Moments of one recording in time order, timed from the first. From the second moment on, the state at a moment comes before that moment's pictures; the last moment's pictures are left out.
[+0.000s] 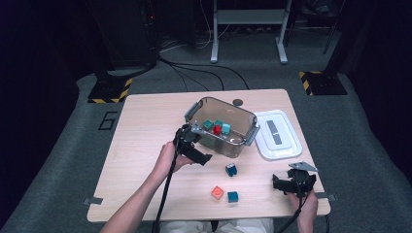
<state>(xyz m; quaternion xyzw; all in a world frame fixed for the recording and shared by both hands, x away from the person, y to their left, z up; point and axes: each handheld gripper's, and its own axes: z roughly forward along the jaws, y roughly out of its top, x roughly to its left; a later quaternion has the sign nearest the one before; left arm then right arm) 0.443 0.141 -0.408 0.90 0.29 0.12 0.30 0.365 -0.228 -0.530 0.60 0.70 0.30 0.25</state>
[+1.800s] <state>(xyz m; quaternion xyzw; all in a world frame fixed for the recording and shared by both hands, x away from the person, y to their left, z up) 0.393 0.106 -0.498 0.93 0.25 0.07 0.26 0.365 -0.228 -0.530 0.60 0.70 0.30 0.25</state>
